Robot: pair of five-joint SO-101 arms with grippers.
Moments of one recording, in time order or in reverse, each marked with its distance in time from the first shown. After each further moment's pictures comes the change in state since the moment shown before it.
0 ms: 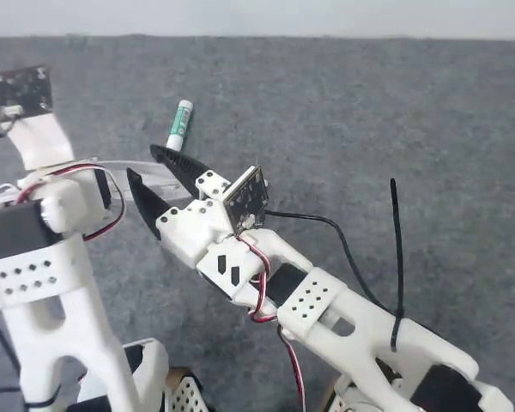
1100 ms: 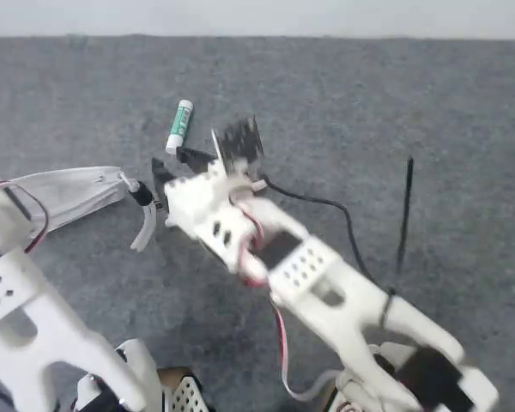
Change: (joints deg) left arm -24.2 0.0 1.2 -4.4 0.0; right arm 5.6 9.1 -17.5 30.5 -12.6
